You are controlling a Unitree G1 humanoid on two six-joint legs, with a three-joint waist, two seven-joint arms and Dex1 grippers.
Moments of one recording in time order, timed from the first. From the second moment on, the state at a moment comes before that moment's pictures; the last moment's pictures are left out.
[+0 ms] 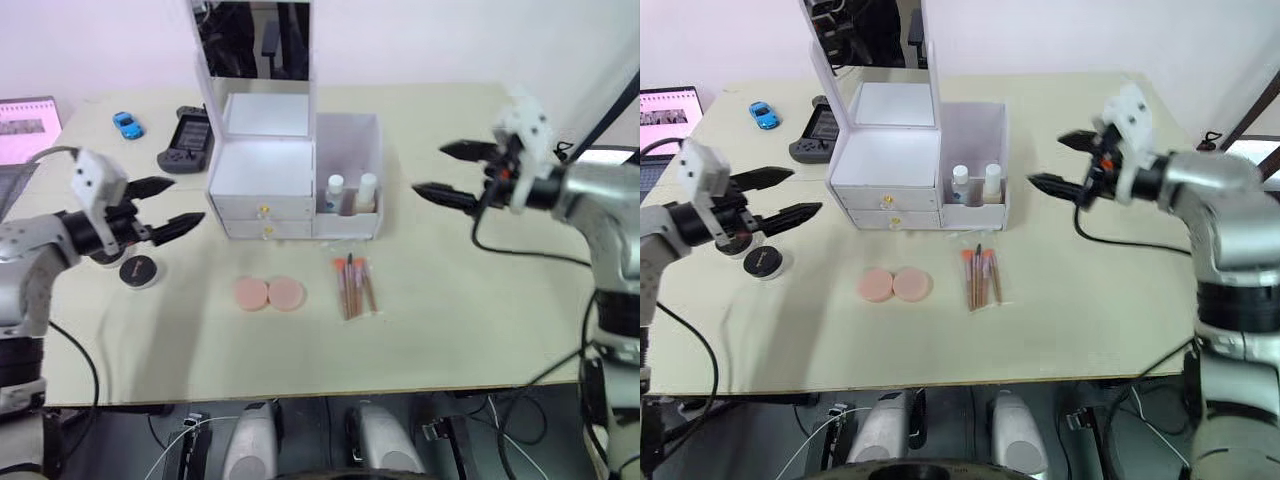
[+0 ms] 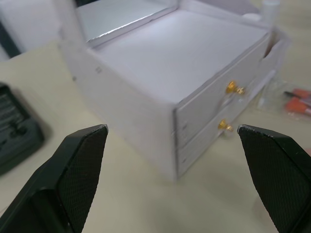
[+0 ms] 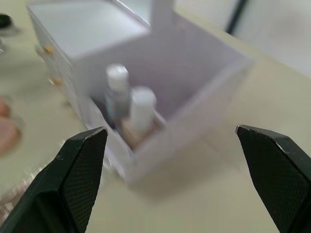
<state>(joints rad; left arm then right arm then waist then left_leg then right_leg) -0.37 0.89 0.31 0.19 -0.49 0.34 -1.05 -0.49 -0.85 -0.26 -0.15 0.36 0.65 0.96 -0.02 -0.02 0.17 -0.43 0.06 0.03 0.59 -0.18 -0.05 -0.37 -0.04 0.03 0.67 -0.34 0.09</state>
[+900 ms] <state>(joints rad) -0.29 0.97 0.48 0.55 -0.46 0.14 -1.05 0.07 -0.82 -0.68 -0.37 0.52 0.72 0.79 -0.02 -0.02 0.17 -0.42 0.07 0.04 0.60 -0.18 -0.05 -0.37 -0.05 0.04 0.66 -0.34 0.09</state>
